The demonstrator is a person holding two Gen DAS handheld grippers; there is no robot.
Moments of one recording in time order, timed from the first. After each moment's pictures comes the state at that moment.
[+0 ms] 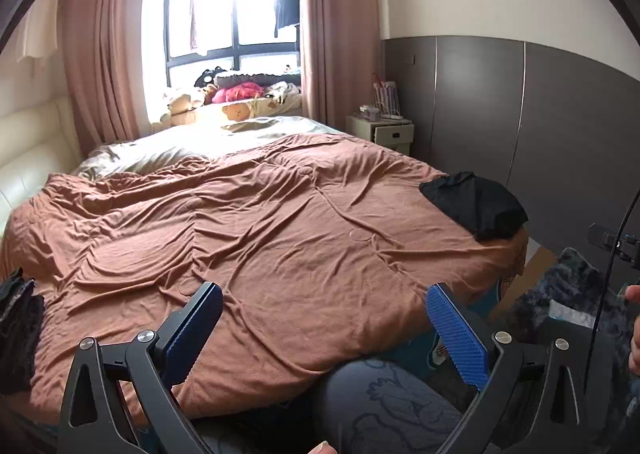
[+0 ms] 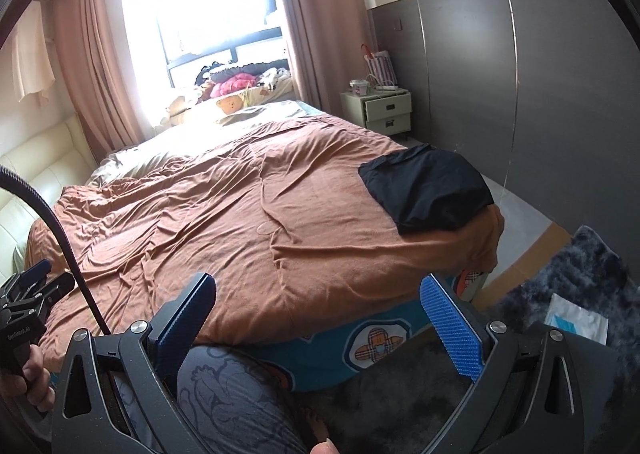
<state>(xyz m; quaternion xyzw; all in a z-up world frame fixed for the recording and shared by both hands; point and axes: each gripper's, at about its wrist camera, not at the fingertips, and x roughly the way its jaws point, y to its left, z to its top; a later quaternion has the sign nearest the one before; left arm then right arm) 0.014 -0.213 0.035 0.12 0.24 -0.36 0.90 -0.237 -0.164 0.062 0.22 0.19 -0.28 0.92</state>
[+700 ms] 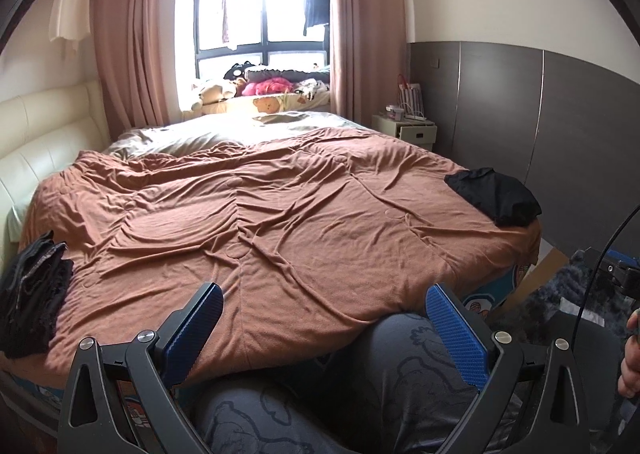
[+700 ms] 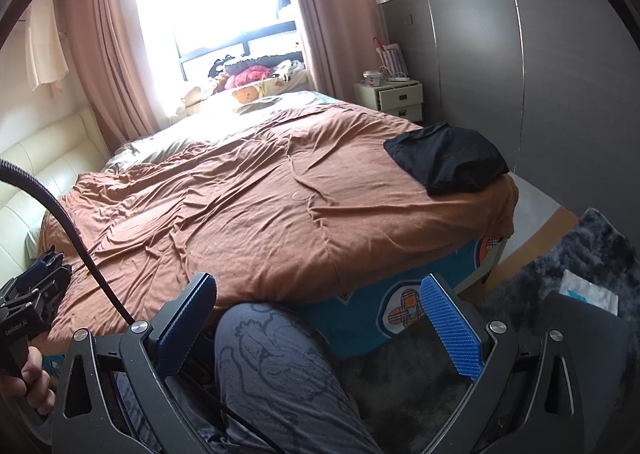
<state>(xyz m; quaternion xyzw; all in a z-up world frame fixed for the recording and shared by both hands) -0.002 -0.123 0.018 0.10 0.24 -0.32 0.91 -0.228 -0.085 0.030 0.22 0.20 -0.28 0.91</state>
